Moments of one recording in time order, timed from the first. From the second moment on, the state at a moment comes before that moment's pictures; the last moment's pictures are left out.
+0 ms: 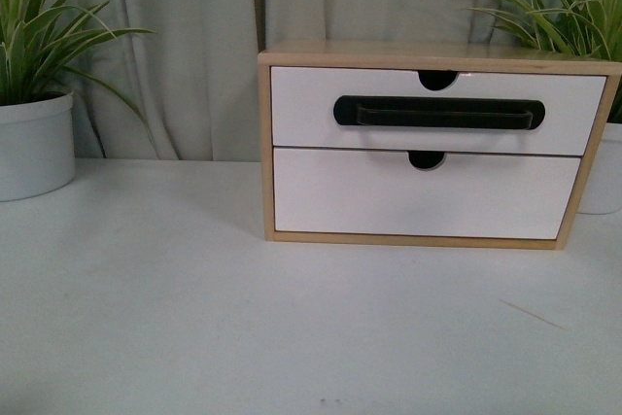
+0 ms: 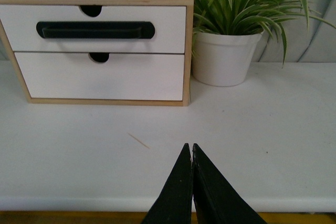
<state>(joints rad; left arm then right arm) 0.00 0.30 0.04 0.26 0.00 -0.01 0.00 0.06 0.07 -0.01 0.00 -0.01</state>
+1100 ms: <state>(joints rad) 0.00 0.00 0.01 0.00 0.00 -0.01 0.00 0.00 0.01 0.00 0.00 -0.01</state>
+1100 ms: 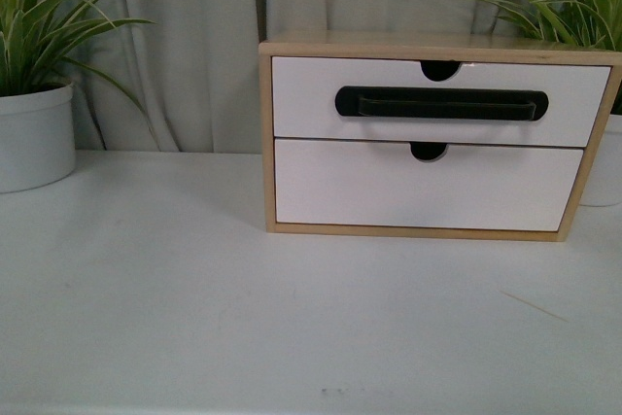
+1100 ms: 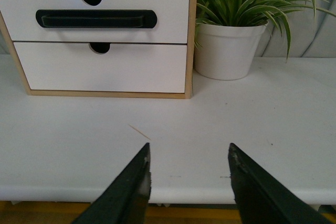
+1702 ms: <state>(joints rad) 0.00 0.00 0.01 0.00 0.00 -0.01 0.00 0.00 0.01 0.00 0.00 -0.01</state>
